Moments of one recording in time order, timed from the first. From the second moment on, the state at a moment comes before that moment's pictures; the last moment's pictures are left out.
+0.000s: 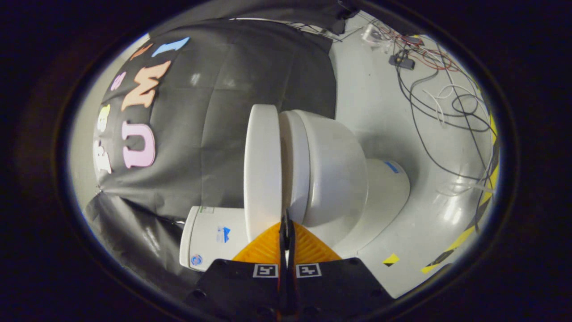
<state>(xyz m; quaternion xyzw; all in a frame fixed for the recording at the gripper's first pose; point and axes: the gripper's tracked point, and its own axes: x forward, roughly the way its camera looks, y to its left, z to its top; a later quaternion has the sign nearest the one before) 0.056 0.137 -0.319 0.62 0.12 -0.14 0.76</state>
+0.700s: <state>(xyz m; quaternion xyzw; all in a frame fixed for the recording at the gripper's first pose) 0.044 0.148 -0.261 0.57 0.16 -0.24 0.77</state>
